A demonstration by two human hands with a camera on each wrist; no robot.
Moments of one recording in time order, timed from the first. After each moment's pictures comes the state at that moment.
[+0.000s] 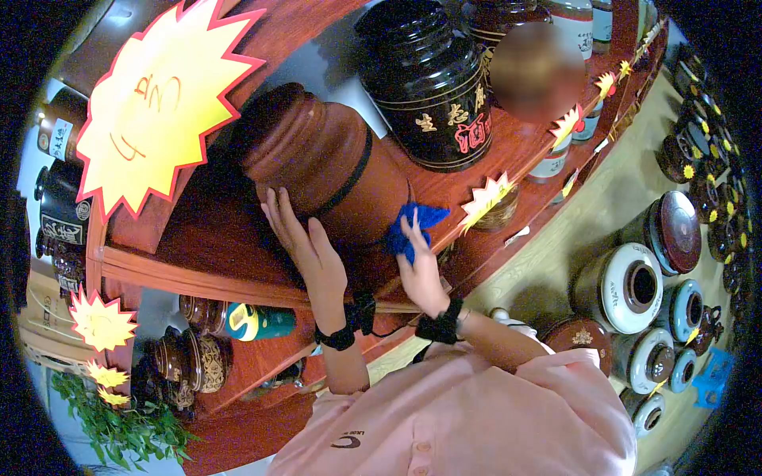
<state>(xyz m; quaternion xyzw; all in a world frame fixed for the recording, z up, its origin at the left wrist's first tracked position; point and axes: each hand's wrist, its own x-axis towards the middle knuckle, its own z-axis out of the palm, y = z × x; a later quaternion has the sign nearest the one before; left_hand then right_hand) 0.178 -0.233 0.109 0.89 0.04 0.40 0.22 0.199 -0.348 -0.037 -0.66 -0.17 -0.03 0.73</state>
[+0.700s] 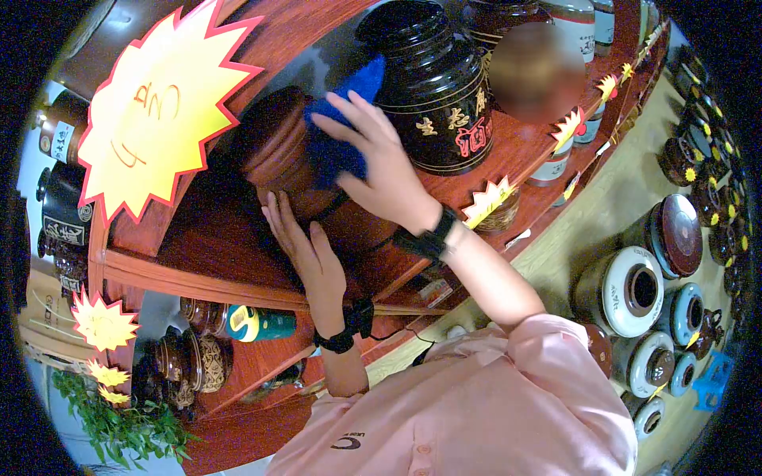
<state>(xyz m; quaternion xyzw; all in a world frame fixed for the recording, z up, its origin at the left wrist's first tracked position) 0.177 -0.231 0.107 0.90 0.04 0.39 0.21 0.302 -0.353 0.123 -0.65 -0.41 -0.33 0.55</state>
